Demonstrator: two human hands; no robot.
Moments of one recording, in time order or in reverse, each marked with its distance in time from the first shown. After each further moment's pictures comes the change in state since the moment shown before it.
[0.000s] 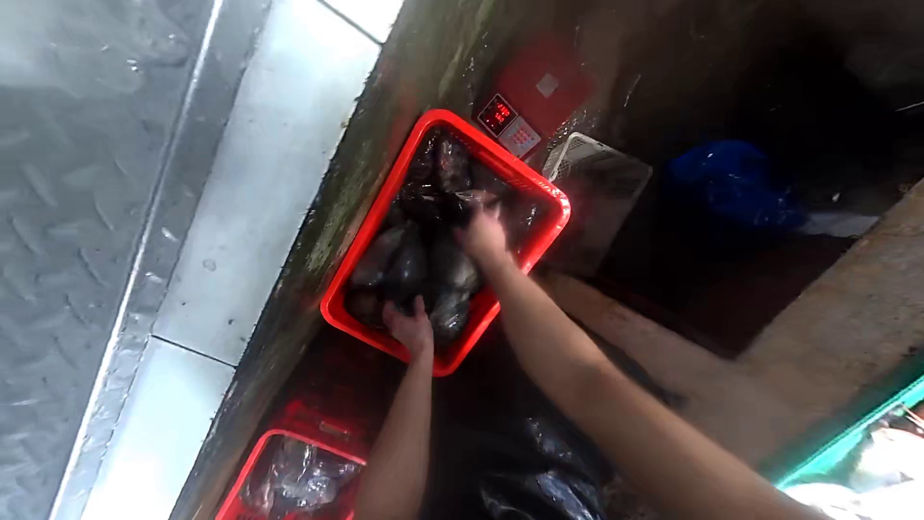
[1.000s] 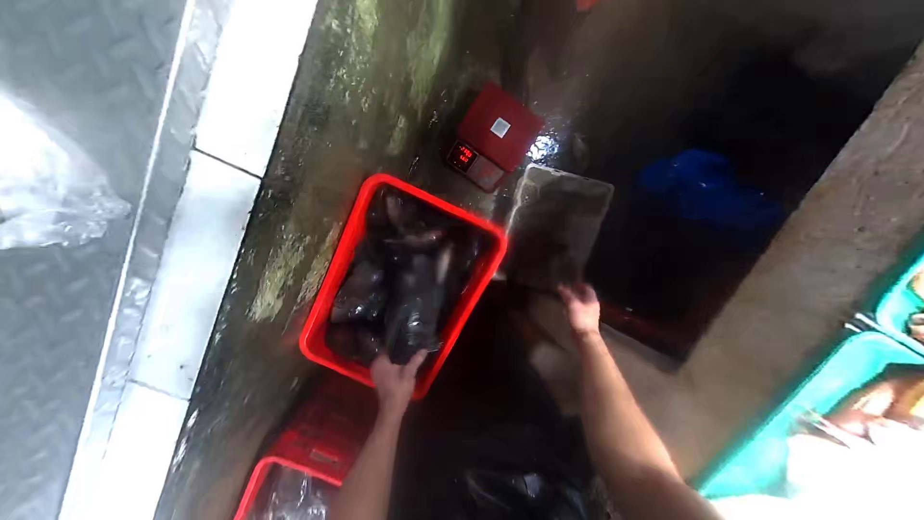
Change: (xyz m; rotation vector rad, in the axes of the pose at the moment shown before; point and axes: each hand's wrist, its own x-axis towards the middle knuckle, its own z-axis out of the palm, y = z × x) left_hand -0.086 0.069 -0.041 0.024 -0.234 0.356; right_hand -0.039 0.323 -0.071 0.930 0.239 0.454
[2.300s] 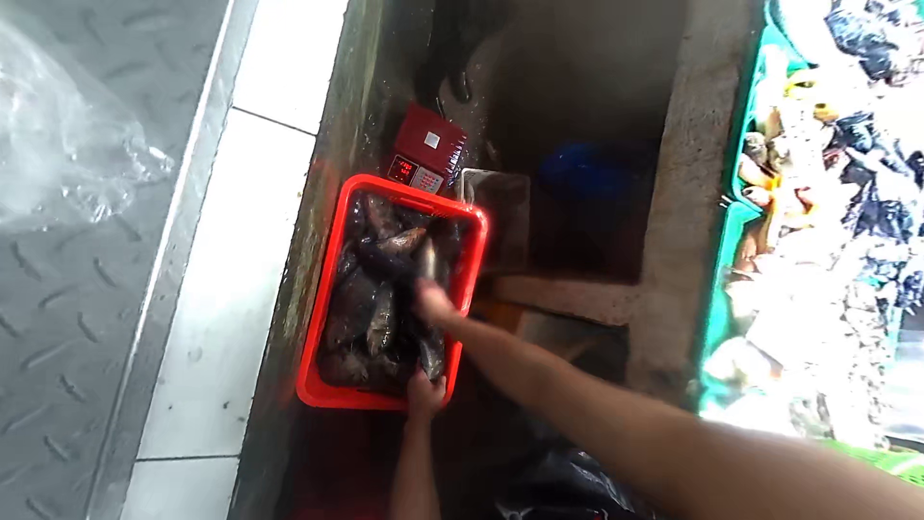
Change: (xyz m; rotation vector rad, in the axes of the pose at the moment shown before) left_hand 0.018 -0.168 0.032 0.144 -0.605 0.131; right_hand -0.148 -0.024 0.287 -0.870 -0.355 -0.438
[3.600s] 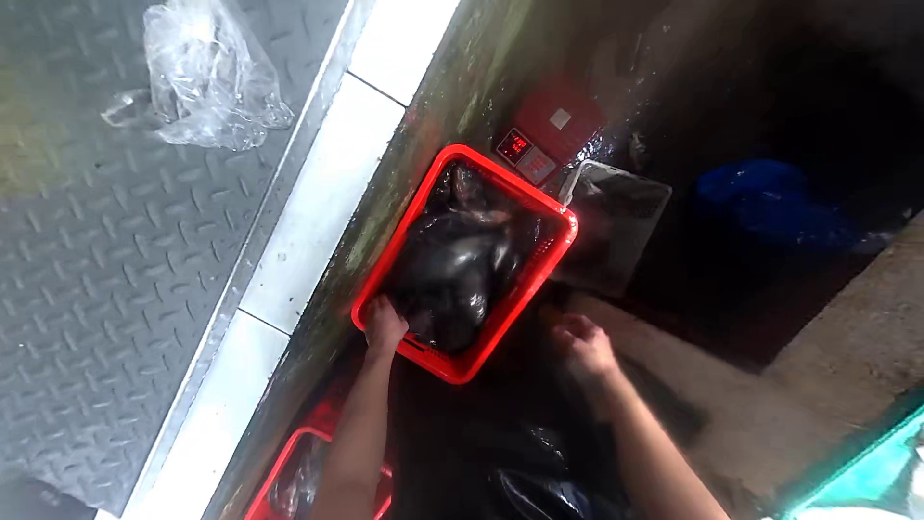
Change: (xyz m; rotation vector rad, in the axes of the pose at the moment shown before) left_hand 0.028 0.022 -0.159 0.630 0.293 -0.359; right_hand -0.110 0.191 -0.091 0.470 -0.025 0.163
